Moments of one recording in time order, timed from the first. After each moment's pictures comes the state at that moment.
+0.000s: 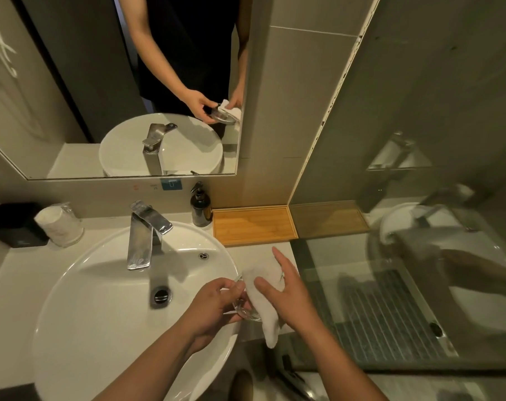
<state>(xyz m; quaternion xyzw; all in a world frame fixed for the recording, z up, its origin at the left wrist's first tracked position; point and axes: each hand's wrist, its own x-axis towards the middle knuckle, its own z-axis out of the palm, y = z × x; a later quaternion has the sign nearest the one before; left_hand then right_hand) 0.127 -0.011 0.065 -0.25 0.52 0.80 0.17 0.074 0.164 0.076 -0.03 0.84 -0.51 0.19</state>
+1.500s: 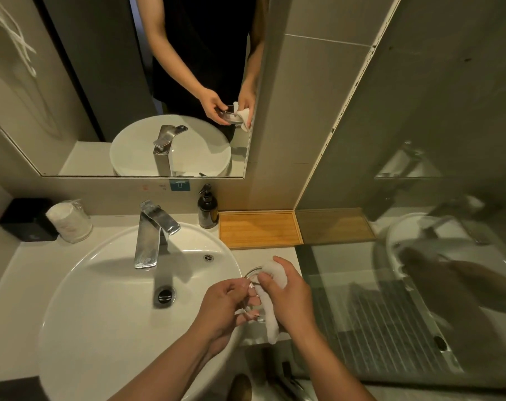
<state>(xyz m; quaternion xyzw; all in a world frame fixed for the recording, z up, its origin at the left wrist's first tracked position) 0.126 0.009 0.072 -0.28 0.49 0.82 0.11 0.074 0.145 0.081 0.04 0.87 -0.48 0.13</state>
